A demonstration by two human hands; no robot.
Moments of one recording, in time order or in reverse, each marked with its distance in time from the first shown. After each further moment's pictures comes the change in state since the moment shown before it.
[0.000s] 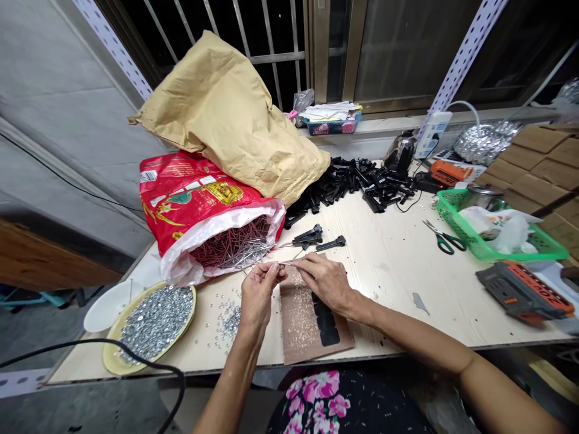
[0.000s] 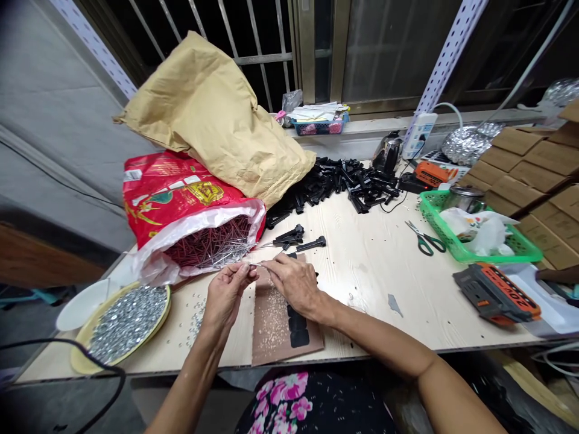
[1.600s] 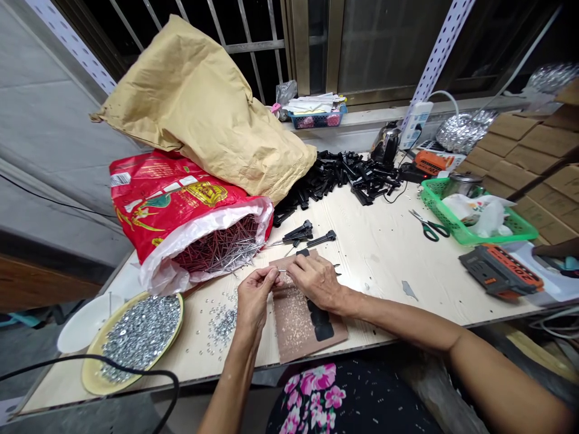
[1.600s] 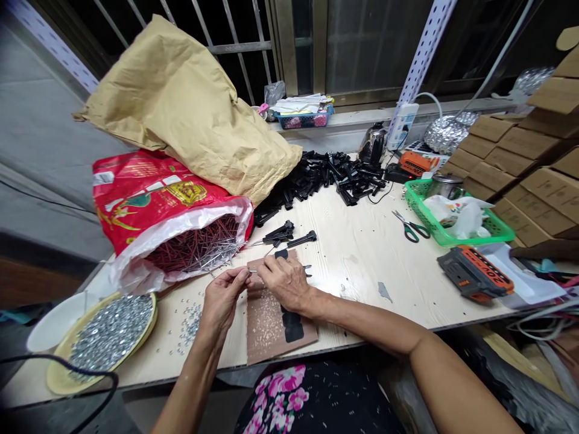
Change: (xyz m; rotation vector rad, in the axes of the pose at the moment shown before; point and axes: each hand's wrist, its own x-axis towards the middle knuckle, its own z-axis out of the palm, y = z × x) left_hand 0.004 -0.016 -0.004 0.183 -0.005 -0.059; right_hand -0.004 0.008 0.020 -0.366 0.082 -0.129
